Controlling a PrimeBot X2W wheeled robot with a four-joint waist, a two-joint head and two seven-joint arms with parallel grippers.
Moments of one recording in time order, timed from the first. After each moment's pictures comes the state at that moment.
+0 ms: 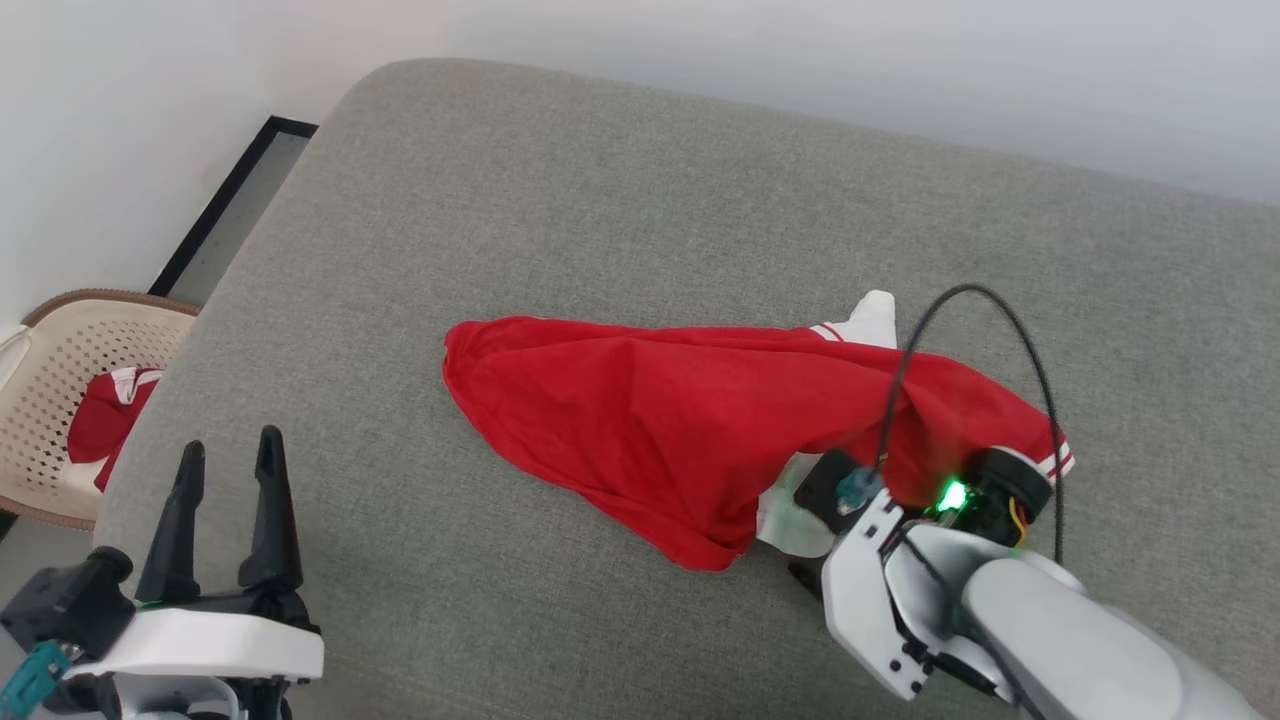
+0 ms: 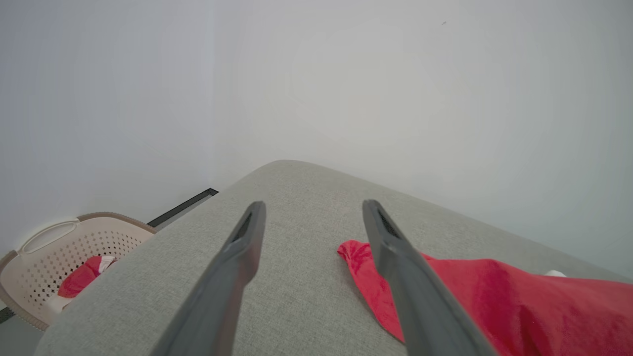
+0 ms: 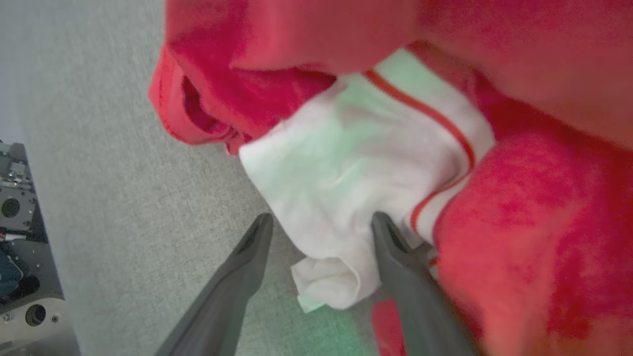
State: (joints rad) left arm -0.03 0.23 0.00 0.09 -0.53 -0.07 -0.26; right arm -0.51 -0.41 0.84 0.32 0.42 0.13 0.52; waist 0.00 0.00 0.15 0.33
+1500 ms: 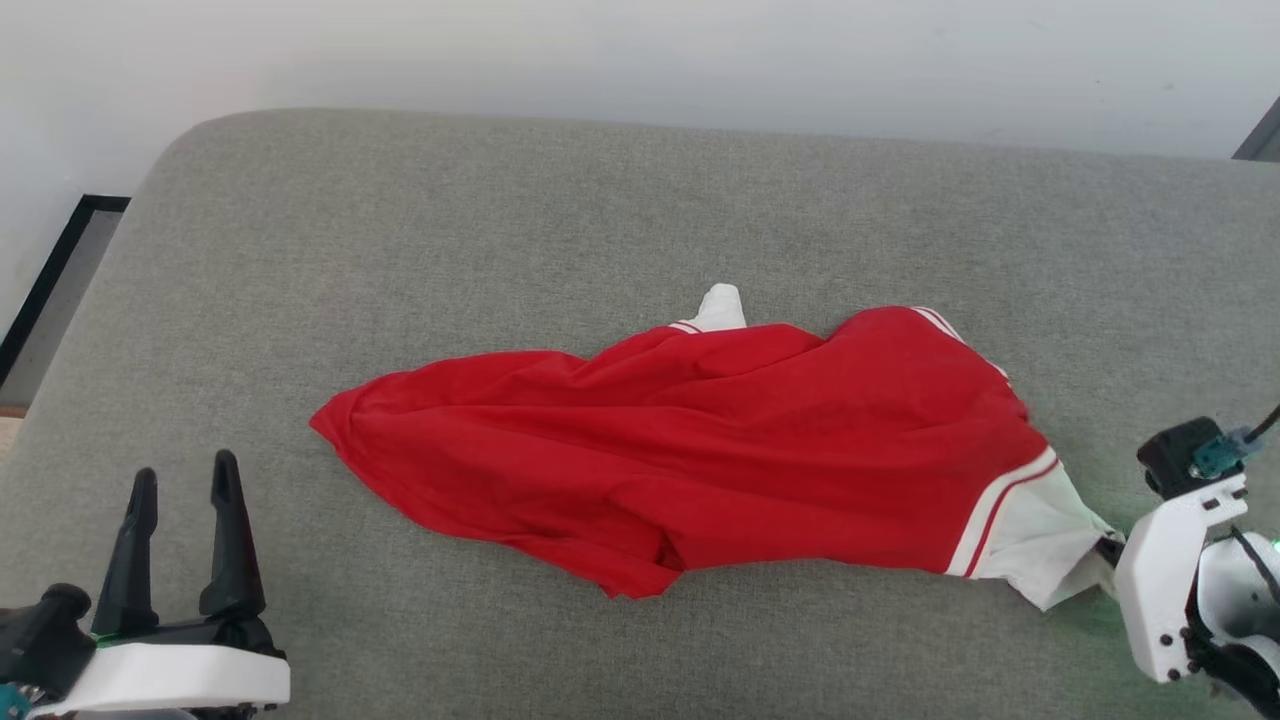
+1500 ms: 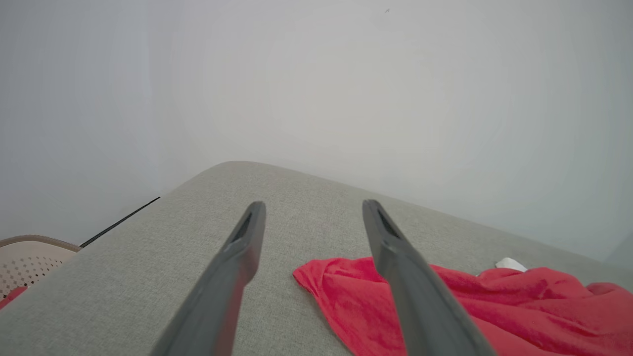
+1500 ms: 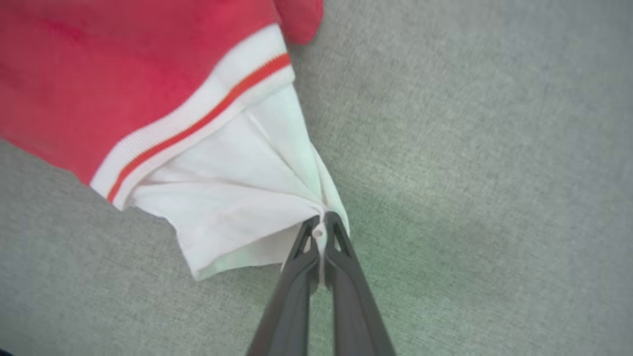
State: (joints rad) left arm 0.02 0.16 0.14 0.06 -0.43 -0.13 -0.26; right arm -0.19 -0.57 0.22 0.17 0.48 0.13 0.68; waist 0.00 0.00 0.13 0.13
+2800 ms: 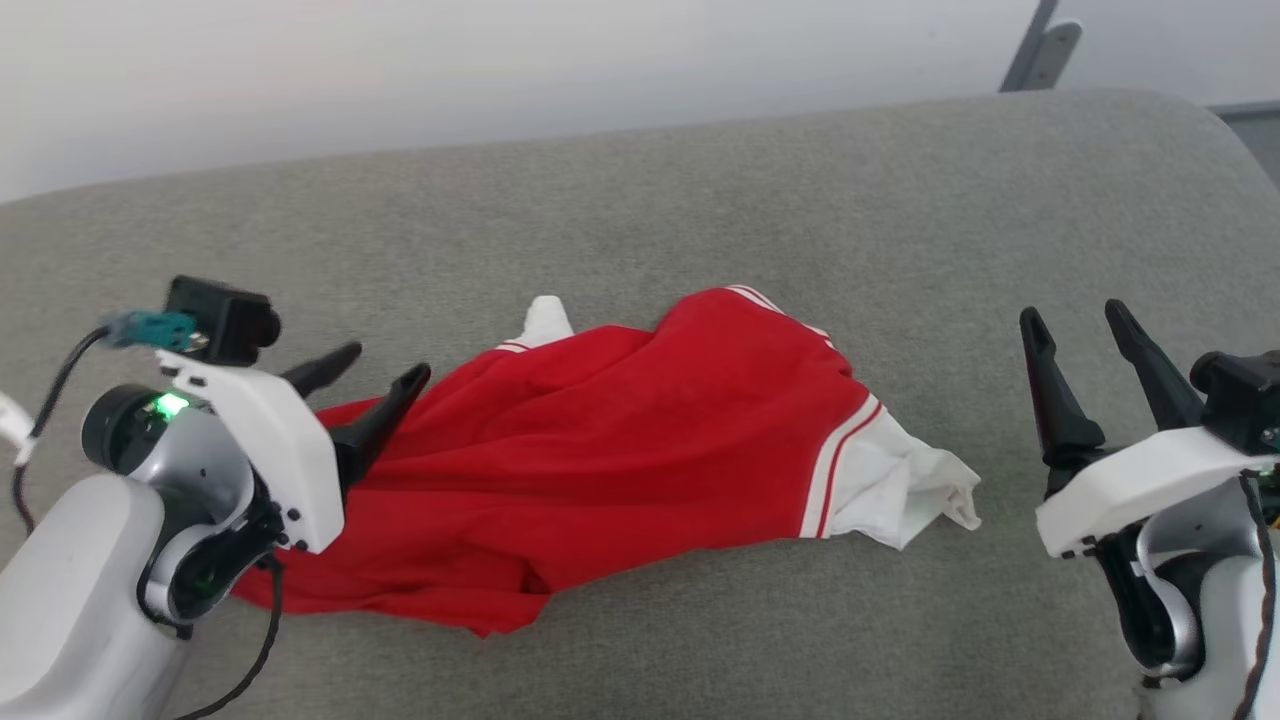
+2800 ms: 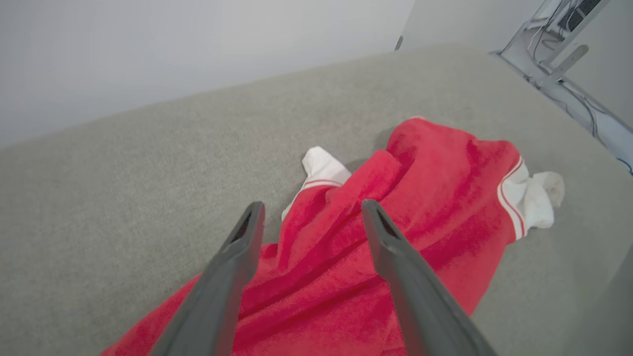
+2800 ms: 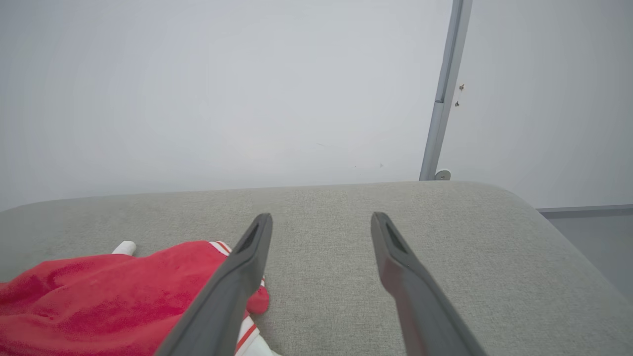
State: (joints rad) left arm -0.46 0.61 -0.44 0.14 -0.83 -0.13 0.39; right arm -0.20 -0.12 -0.07 -0.01 0.25 0.13 0.14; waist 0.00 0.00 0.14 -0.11
